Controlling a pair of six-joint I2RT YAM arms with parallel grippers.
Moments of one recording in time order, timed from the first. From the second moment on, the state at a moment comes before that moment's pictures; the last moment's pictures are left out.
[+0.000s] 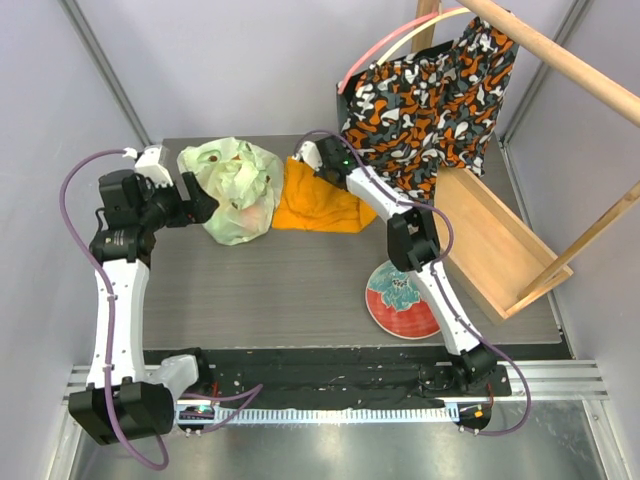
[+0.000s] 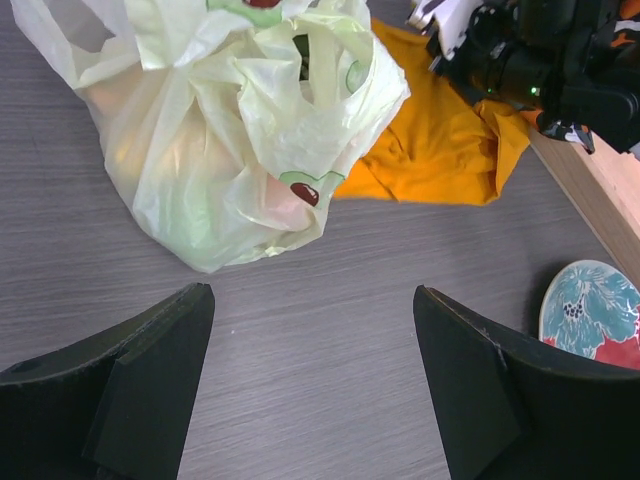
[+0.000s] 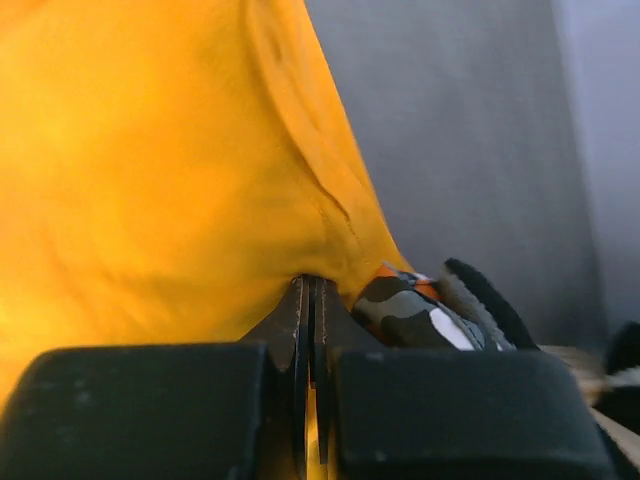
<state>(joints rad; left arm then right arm) 0.17 1.05 1.15 -0.59 0.47 -0.13 0.53 2.70 2.51 -0.62 0.25 -0.67</state>
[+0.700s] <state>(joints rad) 0.17 1.13 1.15 -0.57 0.52 -0.16 0.49 1.88 1.66 -0.54 0.01 -0.50</state>
